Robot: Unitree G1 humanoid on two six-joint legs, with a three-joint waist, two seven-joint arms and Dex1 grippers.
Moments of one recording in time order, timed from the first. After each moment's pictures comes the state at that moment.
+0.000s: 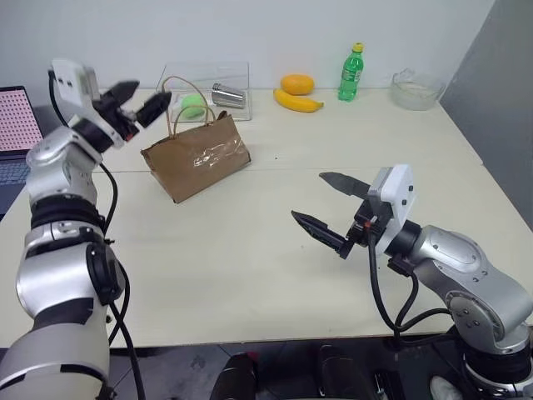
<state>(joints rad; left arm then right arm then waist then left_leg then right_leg) -1.02 0.72 0.31 0.97 -0.31 0.01 -1.02 -0.33 -0.47 0.04 -0.75 0.57 0.73 0.47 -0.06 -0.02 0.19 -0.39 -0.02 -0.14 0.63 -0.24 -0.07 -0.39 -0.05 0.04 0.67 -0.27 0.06</state>
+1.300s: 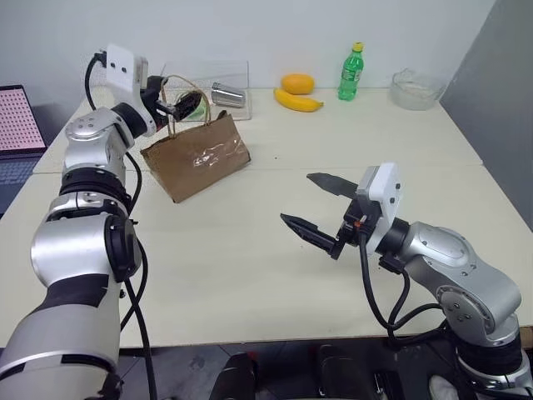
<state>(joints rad) -1.33 0.63 0.20 1.30 -0.09 -0.10 -0.78 -0.37 -0.45 0.08 -0.72 0.58 0.73 0.49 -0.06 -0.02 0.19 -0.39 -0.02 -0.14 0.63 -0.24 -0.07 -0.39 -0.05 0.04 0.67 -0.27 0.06</state>
